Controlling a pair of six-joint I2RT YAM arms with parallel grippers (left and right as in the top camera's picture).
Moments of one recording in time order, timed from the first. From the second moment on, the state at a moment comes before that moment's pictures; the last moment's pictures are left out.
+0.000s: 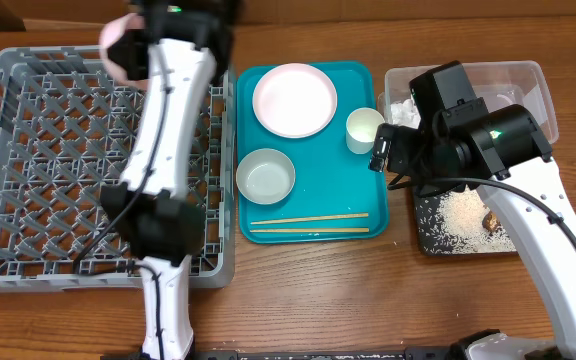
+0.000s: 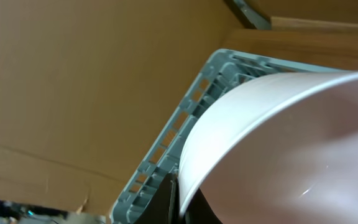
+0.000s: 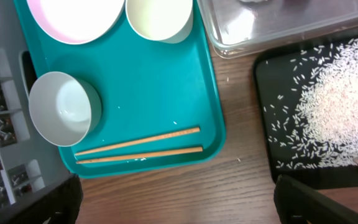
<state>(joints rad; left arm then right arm) -0.25 2.27 2.47 -1.62 -1.24 -0.60 0.36 1.49 1.57 -1.29 -0.03 0.59</state>
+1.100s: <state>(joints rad) -0.28 2.52 2.47 -1.56 -1.24 -0.62 0.36 1.49 1.57 -1.21 -0.03 0.59</state>
